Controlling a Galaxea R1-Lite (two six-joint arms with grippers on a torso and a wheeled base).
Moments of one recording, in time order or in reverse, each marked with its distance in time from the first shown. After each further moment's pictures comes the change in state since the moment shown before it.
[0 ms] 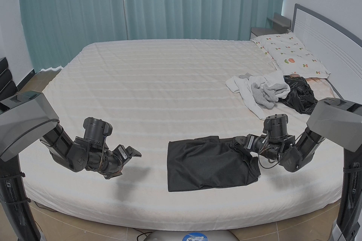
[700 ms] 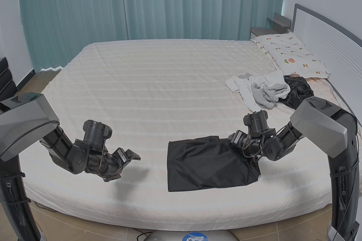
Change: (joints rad) left arm 0.000 0.001 0.026 -0.003 0.006 0.002; right arm 0.044 0.141 -0.340 0.331 -0.047 0.271
